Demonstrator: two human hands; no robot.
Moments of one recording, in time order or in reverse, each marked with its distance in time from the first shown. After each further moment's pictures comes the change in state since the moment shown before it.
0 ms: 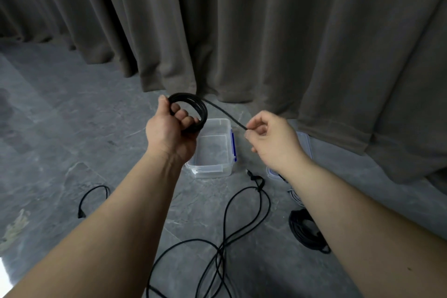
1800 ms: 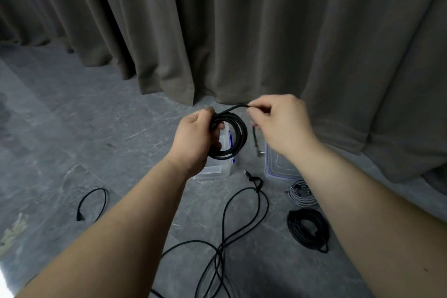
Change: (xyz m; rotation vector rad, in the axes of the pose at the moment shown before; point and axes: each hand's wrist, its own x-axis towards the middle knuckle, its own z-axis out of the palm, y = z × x) left_hand -0.025 -0.022 0.008 0.669 -0.273 0.079; right_hand 0.007 -0.028 -0.028 -0.175 0.138 -0.252
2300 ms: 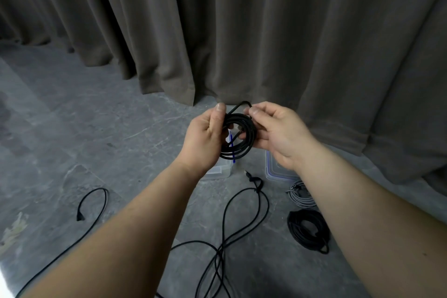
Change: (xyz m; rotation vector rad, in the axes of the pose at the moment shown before) left_hand -0.002 -0.011 0.003 0.314 -0.075 0.309; right_hand -0.007 -0.001 0.009 0.868 -0.263 0.462
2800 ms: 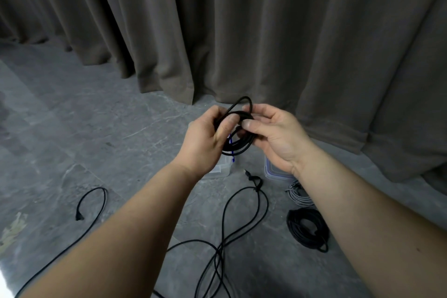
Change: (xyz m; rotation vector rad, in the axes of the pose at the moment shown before) left_hand 0.001 -0.007 -0.005 0.220 -0.052 0.130; right_hand 0.004 0.013 -0.007 0.253 -0.117 -0.037
